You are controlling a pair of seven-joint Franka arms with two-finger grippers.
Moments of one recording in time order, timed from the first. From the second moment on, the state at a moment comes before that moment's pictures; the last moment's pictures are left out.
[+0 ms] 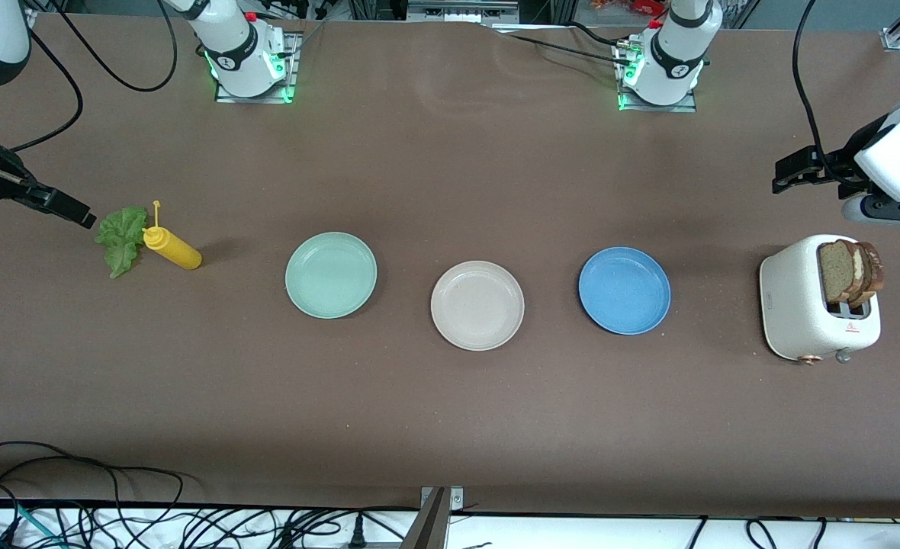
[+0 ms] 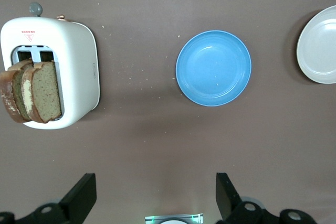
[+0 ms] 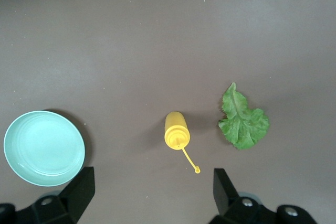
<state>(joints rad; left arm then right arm) -0.02 0.08 -0.01 -1.53 -0.01 1.44 0.05 0.11 0.02 -0.19 -1.77 -0.01 1.78 0.25</state>
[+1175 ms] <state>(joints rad) -0.01 0.10 0.00 -1.53 -0.01 1.49 0.05 0.11 0.02 -0.20 -1.76 -0.01 1.78 0.25</state>
